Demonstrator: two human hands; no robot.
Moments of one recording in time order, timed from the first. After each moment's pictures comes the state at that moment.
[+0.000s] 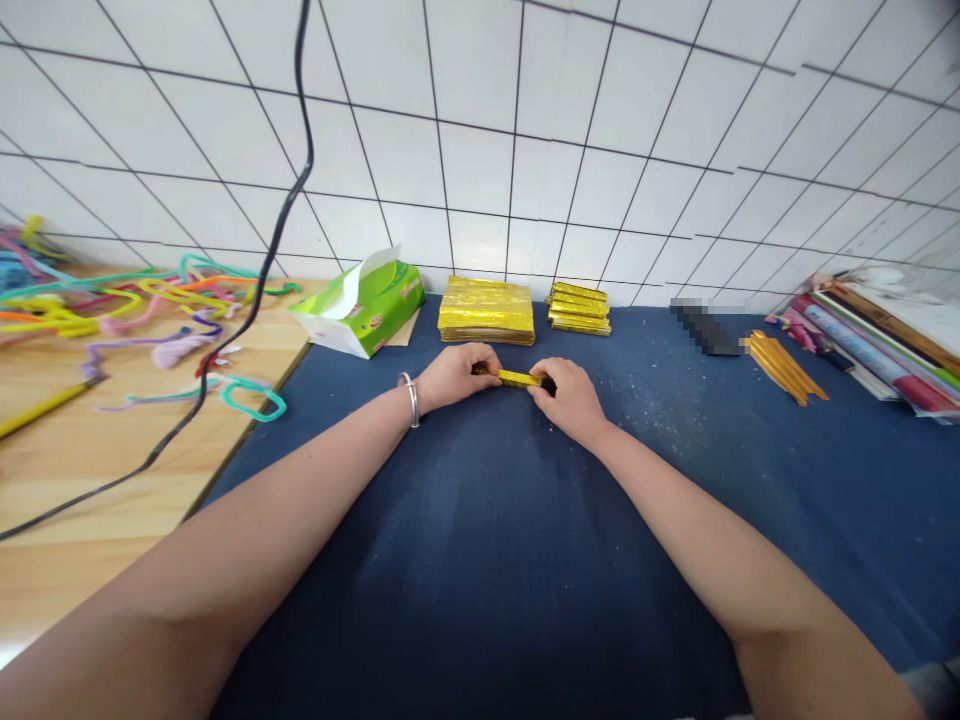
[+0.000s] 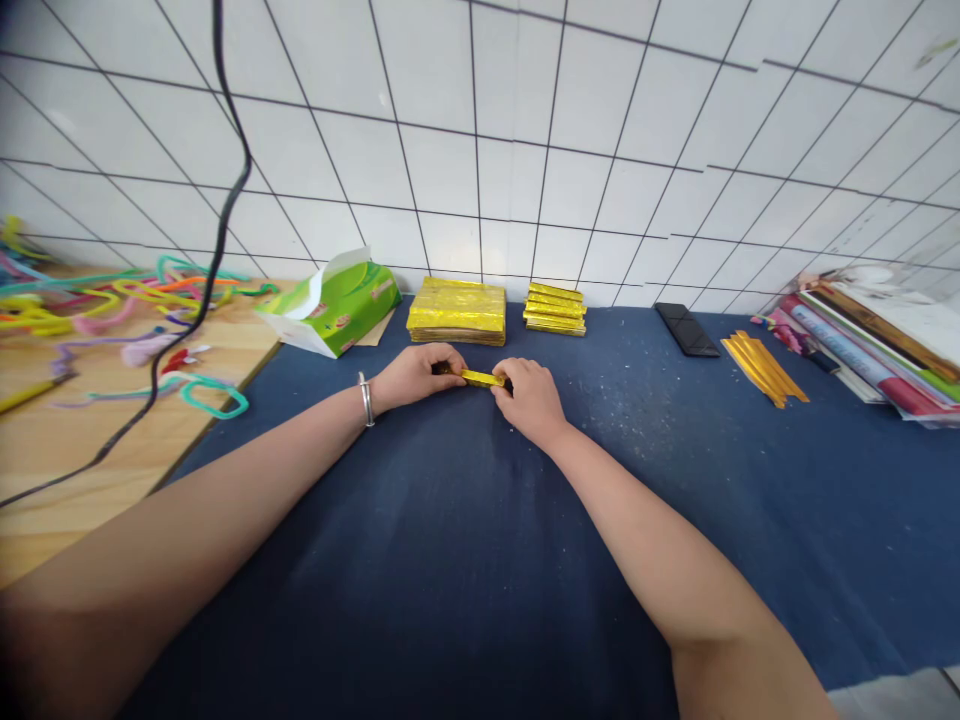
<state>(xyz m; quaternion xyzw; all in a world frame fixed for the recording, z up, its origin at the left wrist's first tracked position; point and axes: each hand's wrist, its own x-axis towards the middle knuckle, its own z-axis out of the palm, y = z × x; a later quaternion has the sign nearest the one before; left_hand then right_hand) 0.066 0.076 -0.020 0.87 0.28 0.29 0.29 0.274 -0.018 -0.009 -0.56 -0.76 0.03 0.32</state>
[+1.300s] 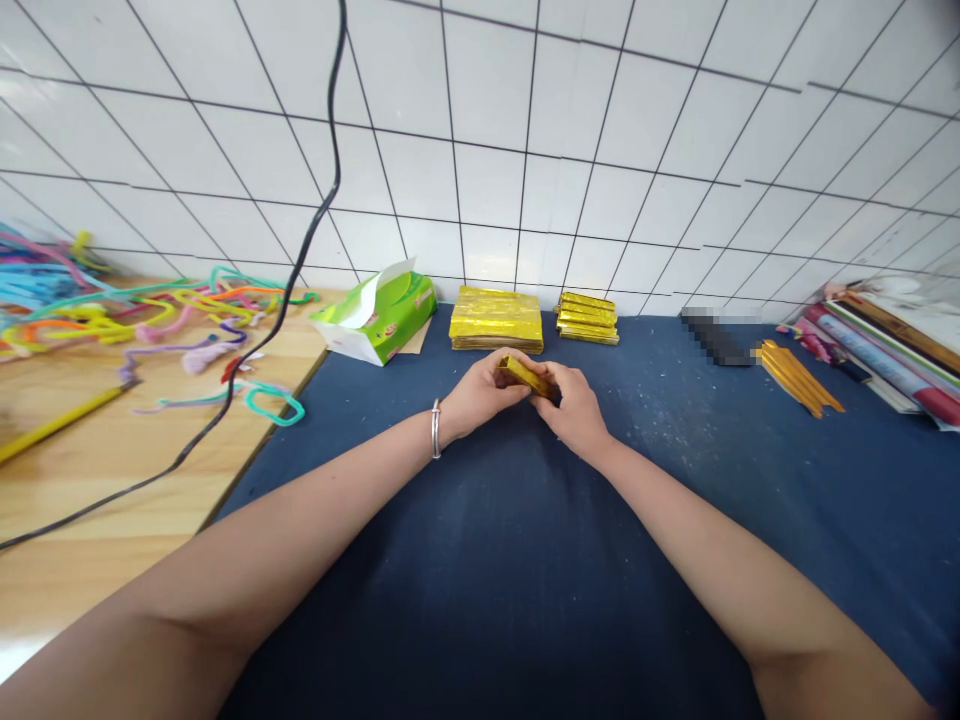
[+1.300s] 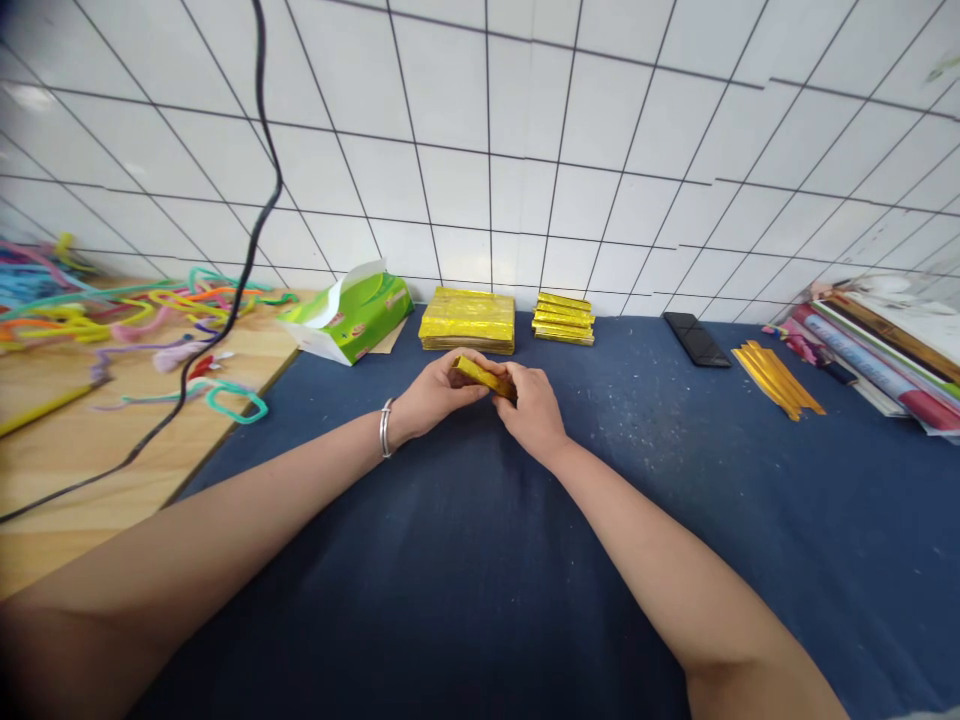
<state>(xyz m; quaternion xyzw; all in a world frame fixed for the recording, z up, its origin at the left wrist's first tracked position) 0.094 0.026 0.002 0.67 0.19 0.42 0.58 0.261 -0.024 -0.006 -0.57 -0.73 0.06 0.37</state>
